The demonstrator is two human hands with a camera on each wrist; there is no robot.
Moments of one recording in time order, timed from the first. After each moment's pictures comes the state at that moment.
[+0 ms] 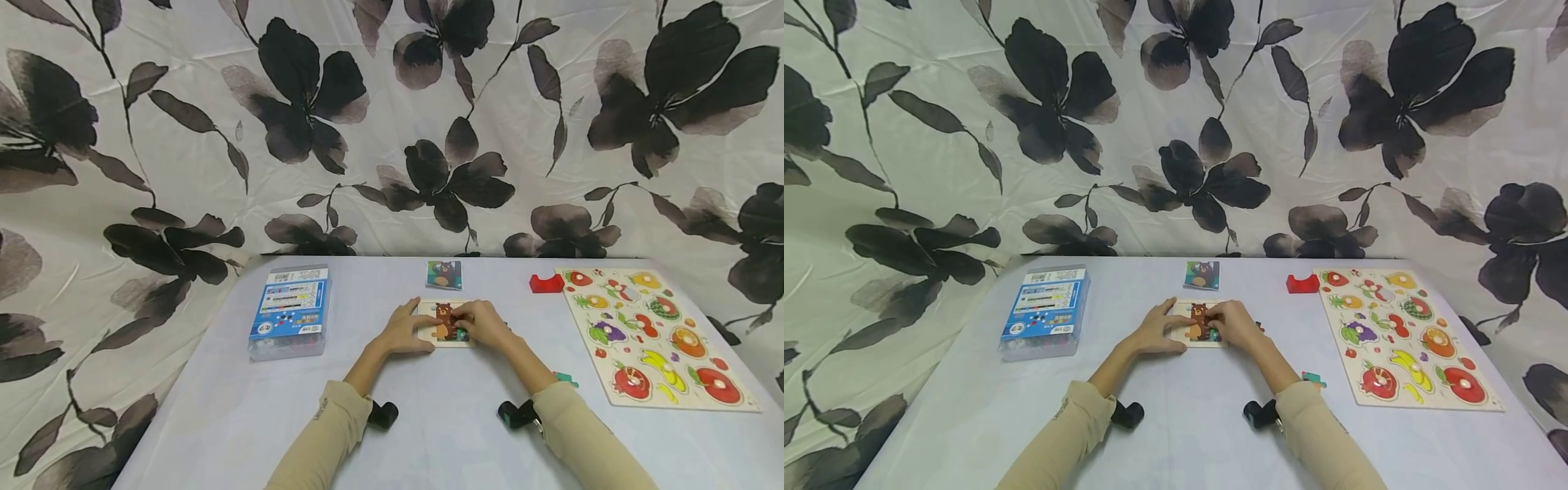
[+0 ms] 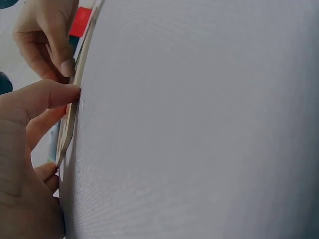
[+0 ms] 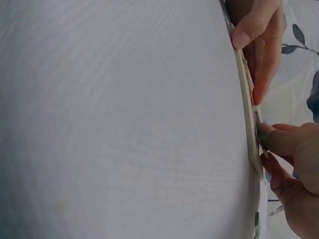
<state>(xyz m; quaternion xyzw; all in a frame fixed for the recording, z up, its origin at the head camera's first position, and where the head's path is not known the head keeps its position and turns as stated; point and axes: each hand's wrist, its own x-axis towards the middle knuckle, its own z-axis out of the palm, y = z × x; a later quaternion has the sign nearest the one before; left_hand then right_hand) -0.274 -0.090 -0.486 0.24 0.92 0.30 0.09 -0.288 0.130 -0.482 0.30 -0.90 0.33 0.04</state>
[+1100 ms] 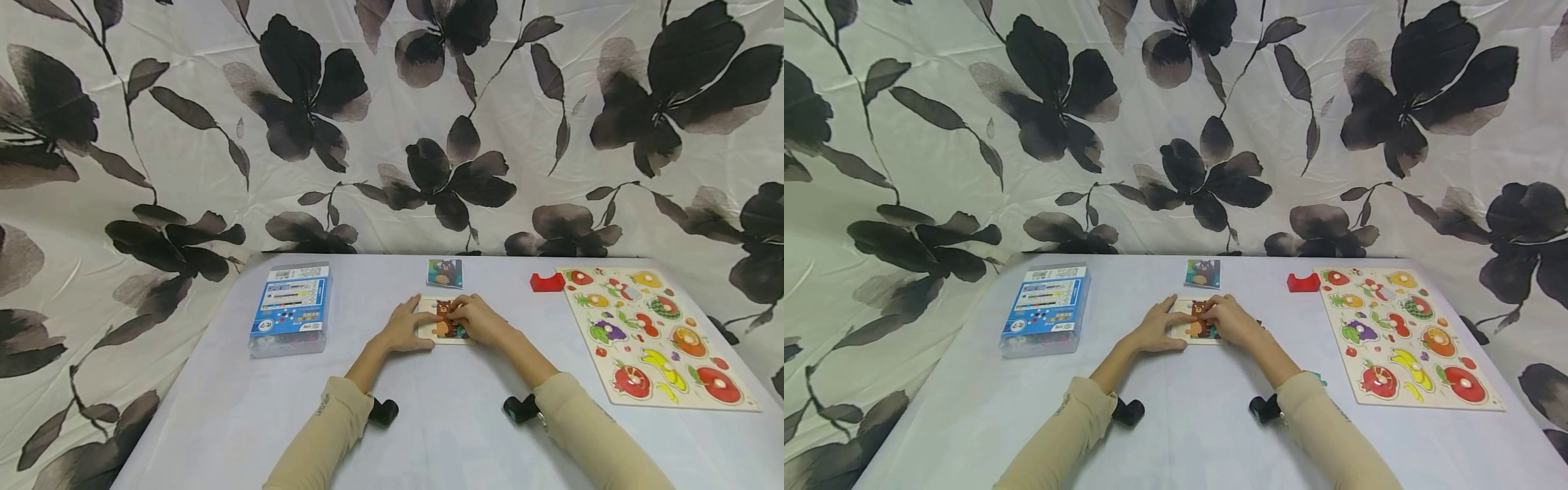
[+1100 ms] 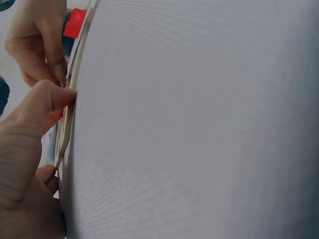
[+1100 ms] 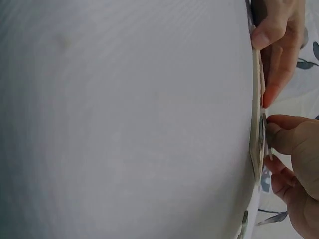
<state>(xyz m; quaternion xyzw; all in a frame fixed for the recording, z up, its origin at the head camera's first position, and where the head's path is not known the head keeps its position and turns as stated) -0.275 -0.090 -0.487 0.26 0.92 0.27 0.07 -0.288 0.126 -0.473 0.37 -0.90 0.21 0.03</state>
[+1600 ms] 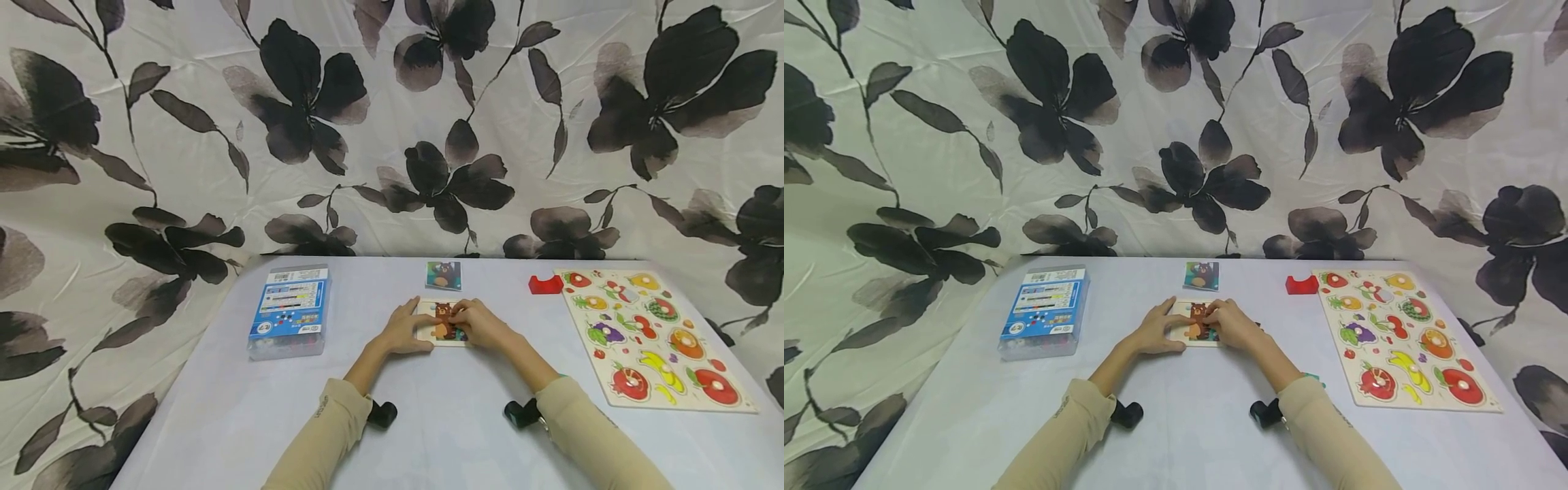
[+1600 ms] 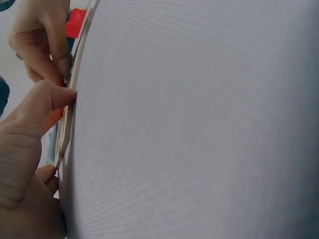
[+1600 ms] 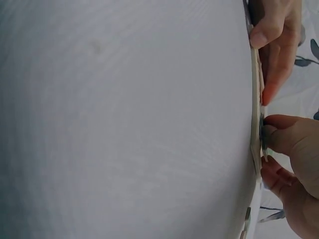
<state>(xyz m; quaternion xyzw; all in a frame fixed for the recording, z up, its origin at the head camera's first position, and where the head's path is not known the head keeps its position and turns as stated) -0.273 -0.090 -0.484 0.26 0.92 0.28 0.07 -0.286 0.132 -0.477 0.39 -0.89 0.21 0.05</state>
